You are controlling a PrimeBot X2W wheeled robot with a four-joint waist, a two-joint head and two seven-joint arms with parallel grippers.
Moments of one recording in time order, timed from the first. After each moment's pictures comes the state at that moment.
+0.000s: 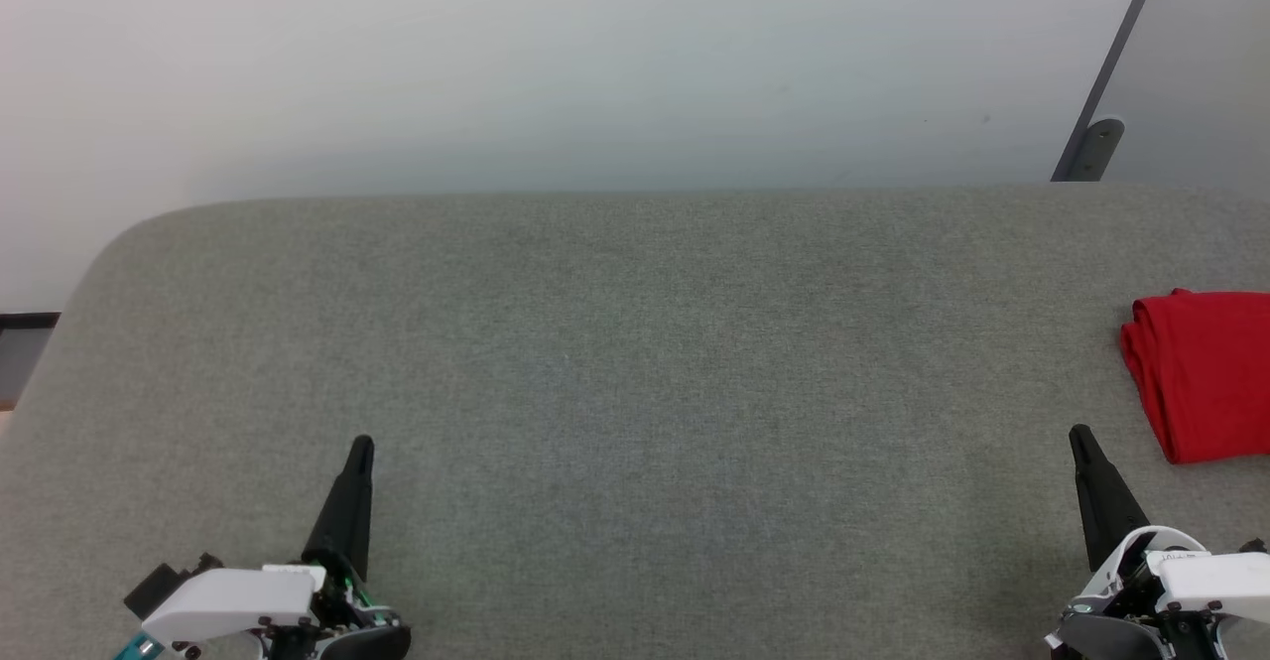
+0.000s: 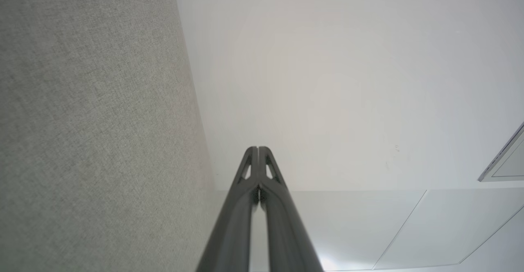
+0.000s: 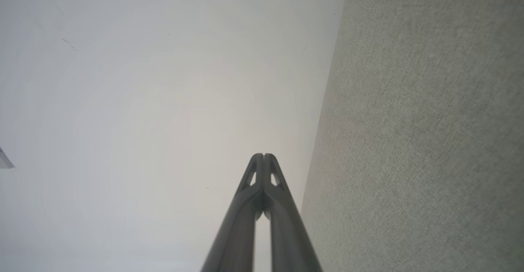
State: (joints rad) left arm -0.10 0.06 0.10 0.25 -1.62 -0.13 0.11; right arm -0.11 -0.05 -0.11 0.25 1.61 0.13 0.11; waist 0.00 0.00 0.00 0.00
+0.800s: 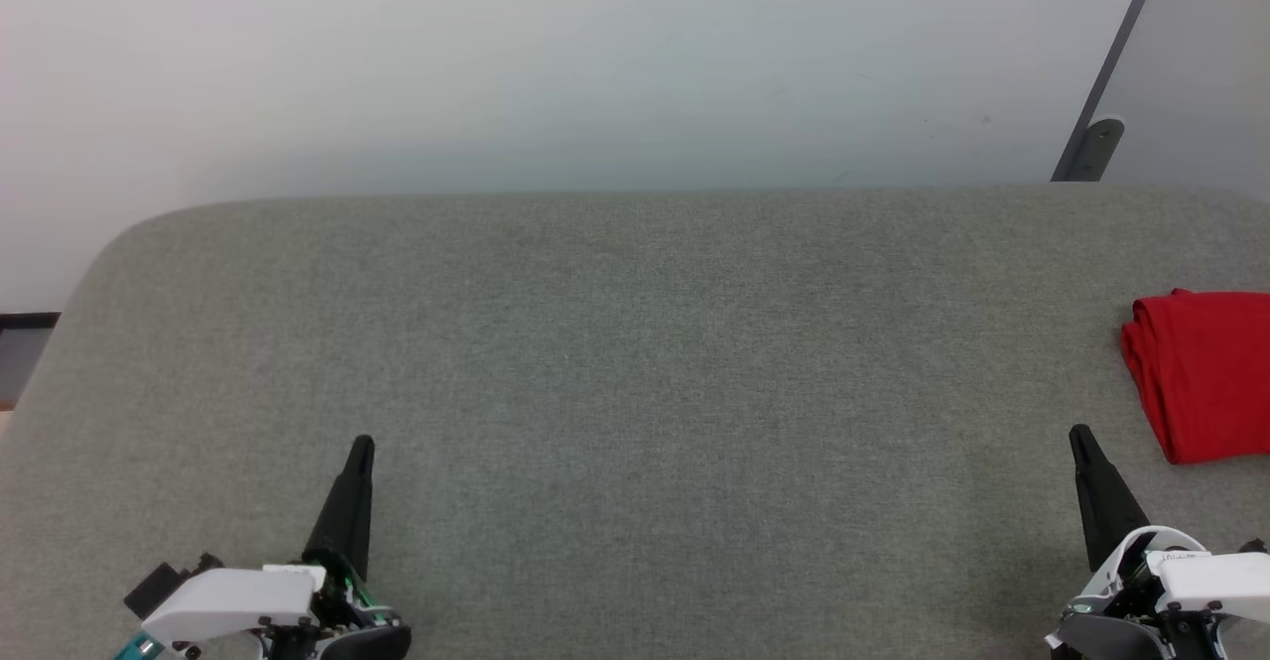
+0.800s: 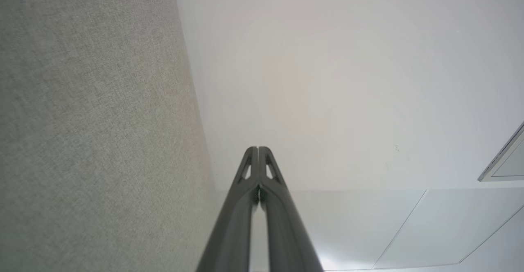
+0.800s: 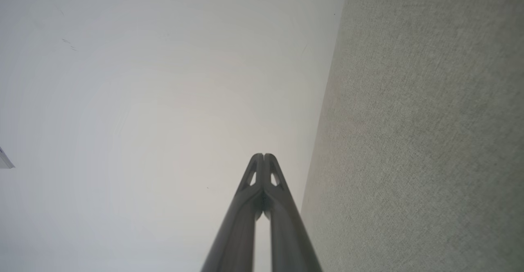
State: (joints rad) left arm -0.10 0.06 0.11 0.25 -1.62 -0.13 0.11; right arm -0.11 -0.05 -0.11 0.25 1.61 0.13 0.11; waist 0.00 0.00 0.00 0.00
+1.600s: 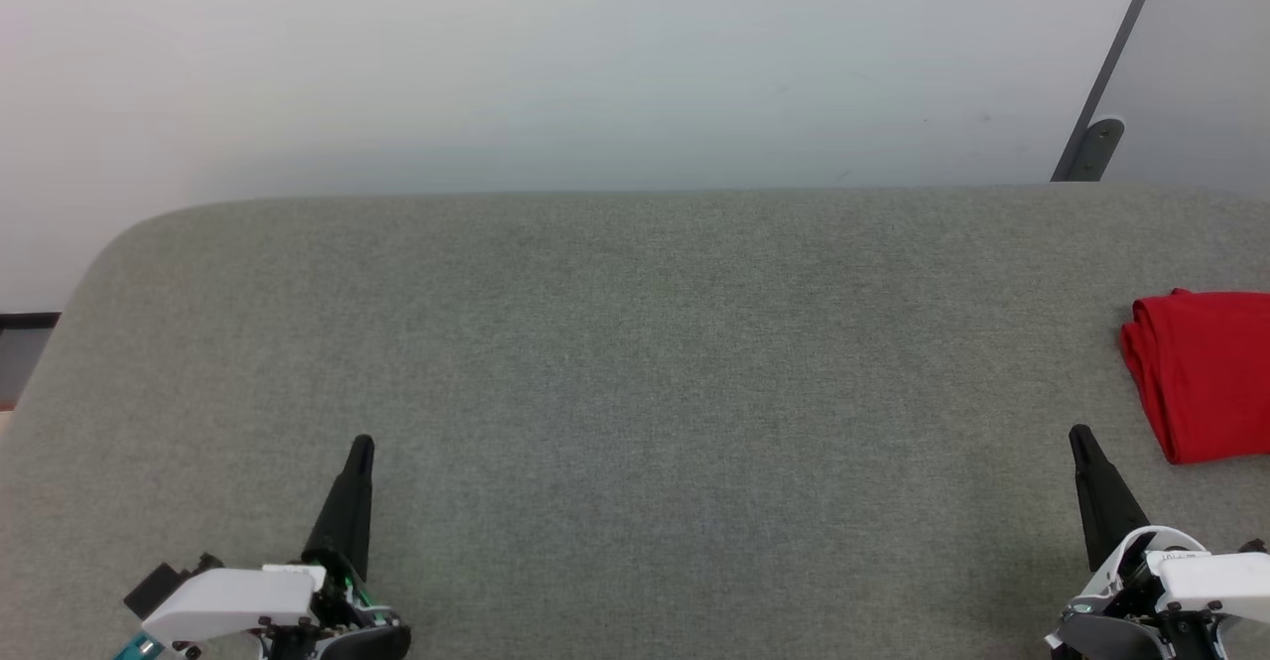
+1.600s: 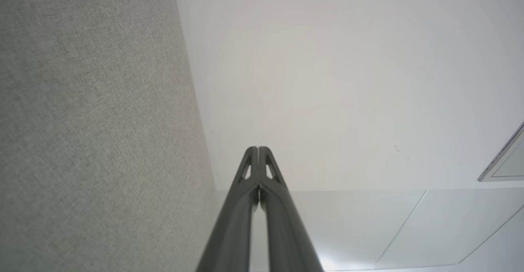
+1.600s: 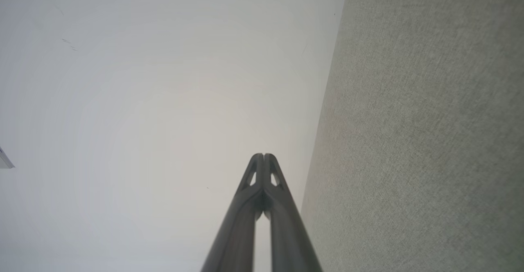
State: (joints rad) left arm -0.10 0.05 0.11 0.25 -1.62 -0.13 0.11; right arm -0.11 -0.05 -0.12 0.25 1.61 0.13 0.11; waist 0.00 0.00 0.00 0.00
